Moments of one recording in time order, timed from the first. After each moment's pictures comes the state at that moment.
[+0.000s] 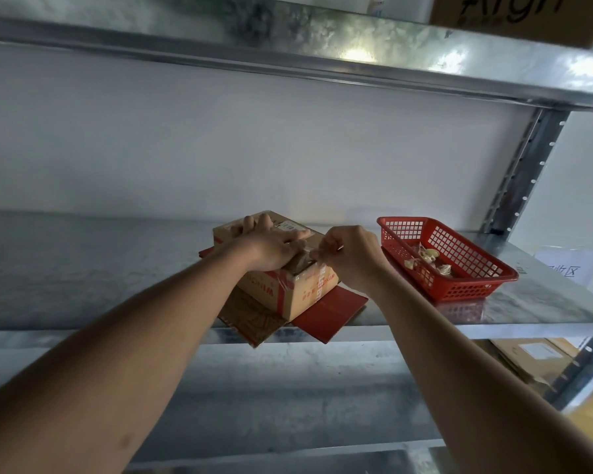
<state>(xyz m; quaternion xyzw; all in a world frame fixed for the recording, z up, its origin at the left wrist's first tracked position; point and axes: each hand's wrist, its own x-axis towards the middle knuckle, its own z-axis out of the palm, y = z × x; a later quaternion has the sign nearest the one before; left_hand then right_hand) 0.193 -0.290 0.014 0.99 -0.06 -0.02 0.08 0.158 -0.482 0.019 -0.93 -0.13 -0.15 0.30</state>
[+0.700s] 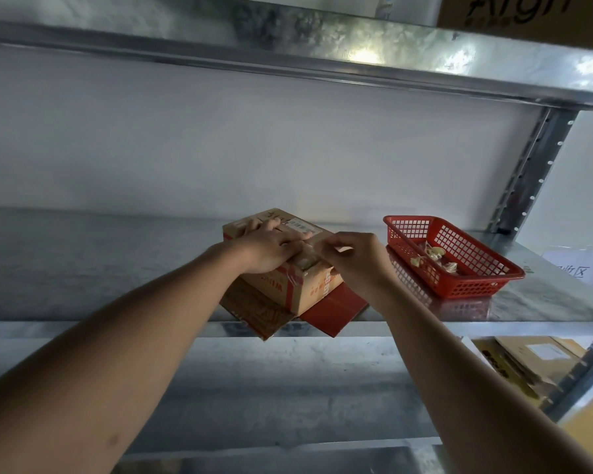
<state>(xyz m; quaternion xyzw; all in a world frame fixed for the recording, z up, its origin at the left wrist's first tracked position) 0.177 -0.269 0.011 0.99 -0.09 -0.03 0.14 0.138 -0.481 0.006 -0.86 -0.16 -0.16 0.46</state>
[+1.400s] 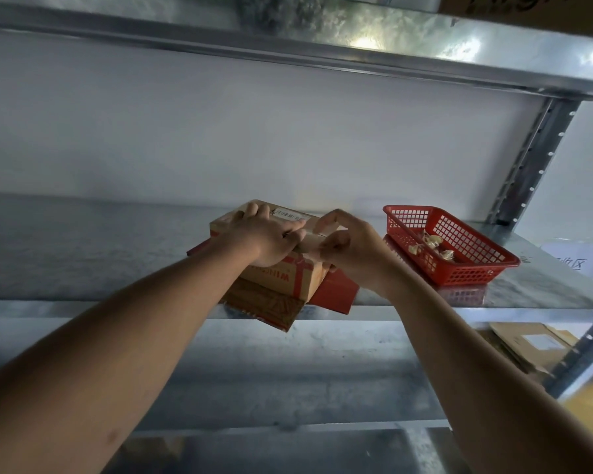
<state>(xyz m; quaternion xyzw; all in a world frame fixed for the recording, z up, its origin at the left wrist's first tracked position) 0.156 -0.276 0.014 1.00 -0.06 0.03 0.02 0.122 -0.489 0.013 -0.84 -0.26 -0.05 0.46</state>
